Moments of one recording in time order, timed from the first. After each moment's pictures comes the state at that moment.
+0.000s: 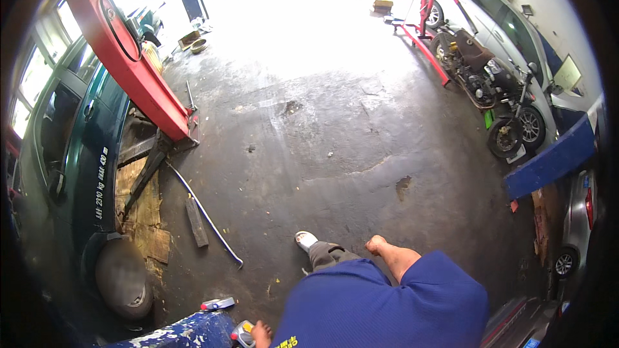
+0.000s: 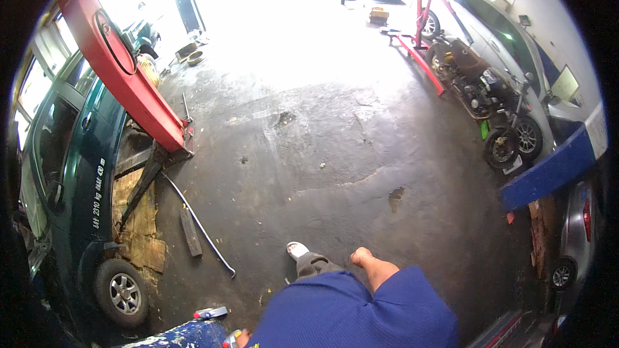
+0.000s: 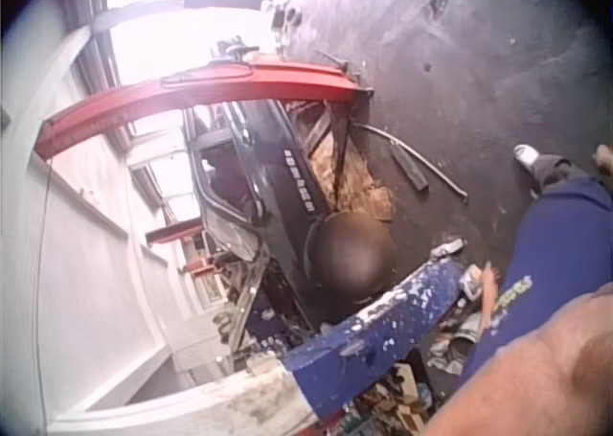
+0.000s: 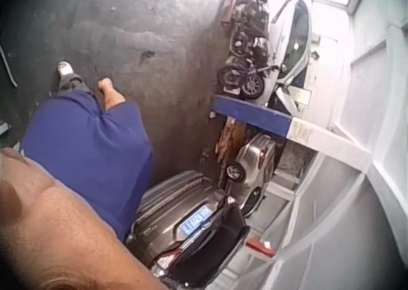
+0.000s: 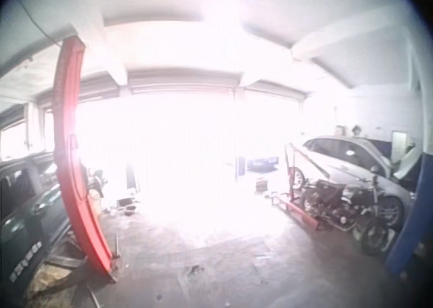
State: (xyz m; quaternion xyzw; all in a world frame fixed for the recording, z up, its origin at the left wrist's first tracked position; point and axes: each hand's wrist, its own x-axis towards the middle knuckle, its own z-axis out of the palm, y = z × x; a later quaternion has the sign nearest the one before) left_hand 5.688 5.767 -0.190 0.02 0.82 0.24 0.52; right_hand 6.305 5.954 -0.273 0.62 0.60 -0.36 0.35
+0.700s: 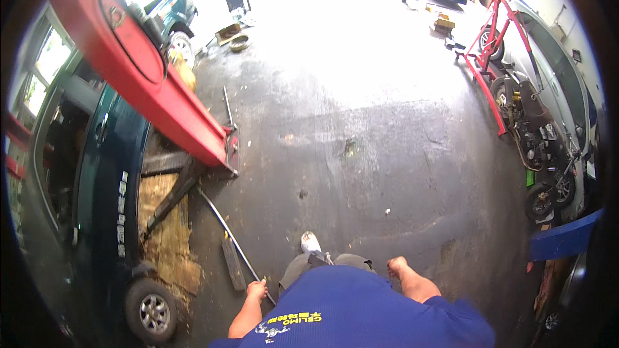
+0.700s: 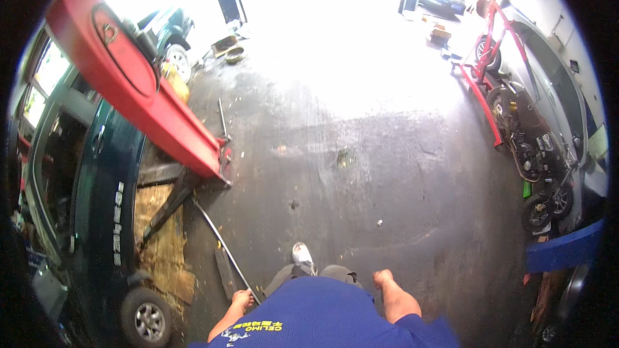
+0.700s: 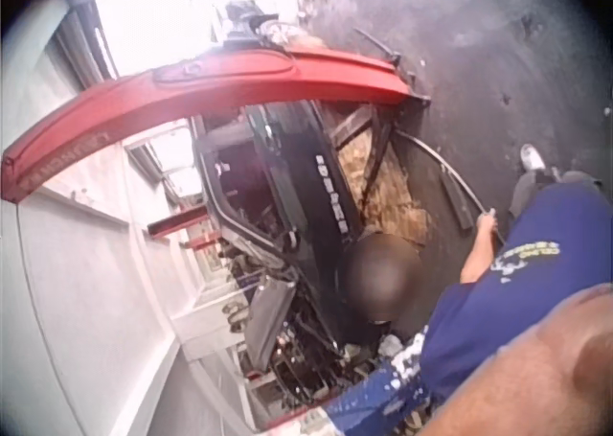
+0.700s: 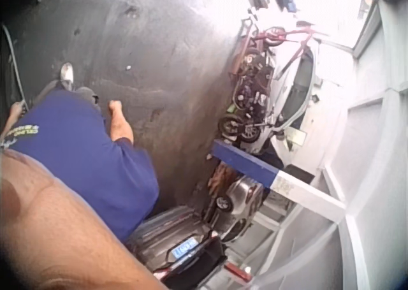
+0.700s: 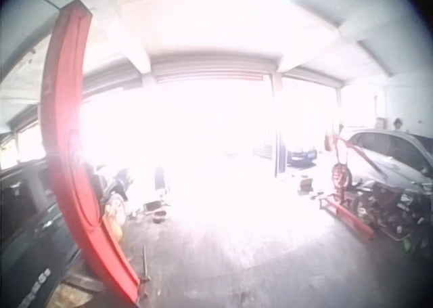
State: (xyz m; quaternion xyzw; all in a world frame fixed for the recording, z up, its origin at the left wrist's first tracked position) left_hand 5.607 6.471 -0.182 0.16 0.82 0.11 0.53; right_hand 6.218 6.425 -0.285 0.85 0.23 -0.47 0.11
